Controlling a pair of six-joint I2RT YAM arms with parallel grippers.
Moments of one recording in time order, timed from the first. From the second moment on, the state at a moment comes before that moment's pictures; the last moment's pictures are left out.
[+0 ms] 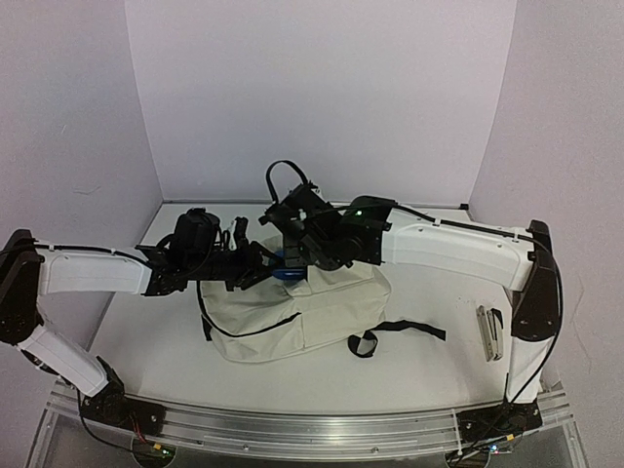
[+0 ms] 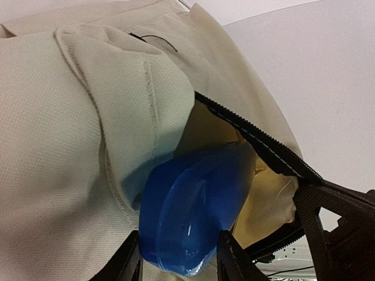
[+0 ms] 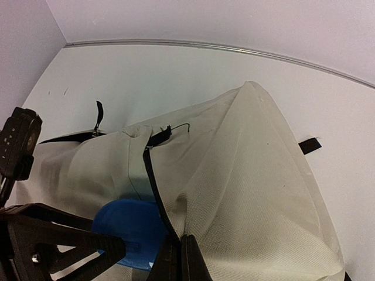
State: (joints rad) left arm -0.74 1.44 0.81 0.19 0.33 -1.02; right arm 1.14 1.98 1.87 -0.75 0.66 0.70
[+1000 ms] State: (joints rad) left arm -0.74 1.69 1.02 0.28 0.34 -0.91; right arm 1.13 1.97 1.86 -0.71 0.67 0.70
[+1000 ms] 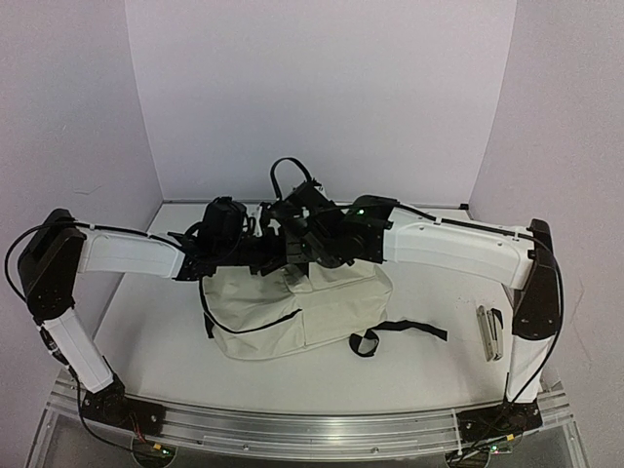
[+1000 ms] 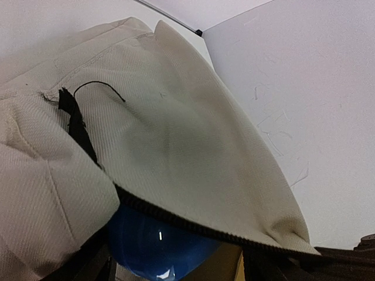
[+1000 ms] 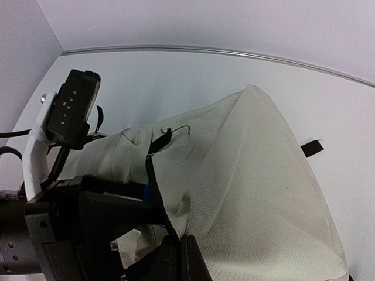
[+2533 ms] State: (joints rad) left arm -0.77 1.77 1.07 0.29 0.31 -0.88; right arm 1.13 1.96 1.85 -0.71 0.65 0.71
